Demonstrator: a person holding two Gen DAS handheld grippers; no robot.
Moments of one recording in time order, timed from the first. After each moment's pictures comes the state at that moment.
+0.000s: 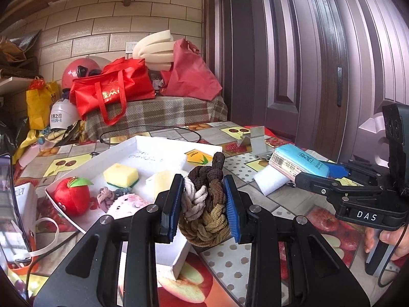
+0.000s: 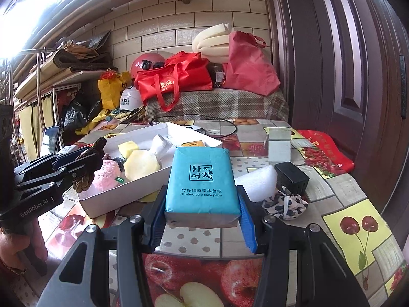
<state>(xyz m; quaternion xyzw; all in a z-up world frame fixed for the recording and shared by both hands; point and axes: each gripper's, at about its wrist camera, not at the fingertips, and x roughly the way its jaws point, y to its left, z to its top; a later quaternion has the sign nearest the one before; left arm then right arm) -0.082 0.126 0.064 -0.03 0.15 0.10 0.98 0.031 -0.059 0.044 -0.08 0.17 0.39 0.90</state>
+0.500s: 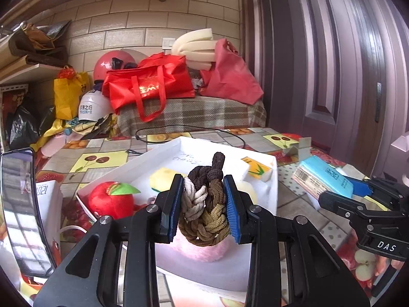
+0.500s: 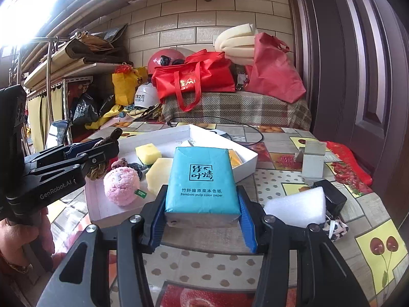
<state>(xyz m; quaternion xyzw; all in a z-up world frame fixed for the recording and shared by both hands) -0.073 0.197 0.060 -0.06 0.14 0.19 0.97 0.028 0.004 0.044 -0.10 0.16 0.42 0.89</state>
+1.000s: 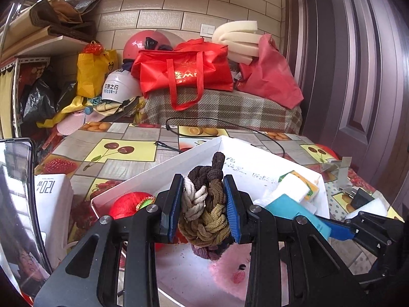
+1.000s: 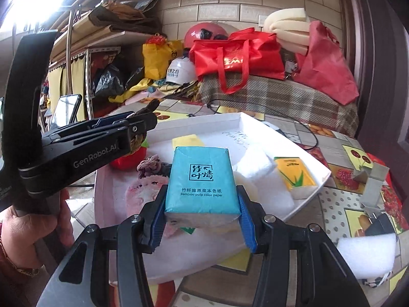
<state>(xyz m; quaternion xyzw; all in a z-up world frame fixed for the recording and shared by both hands) -0.042 0.261 0.055 -0.12 0.16 0.25 0.95 0.036 0.116 0.031 -0.18 0.20 0.49 0.83</state>
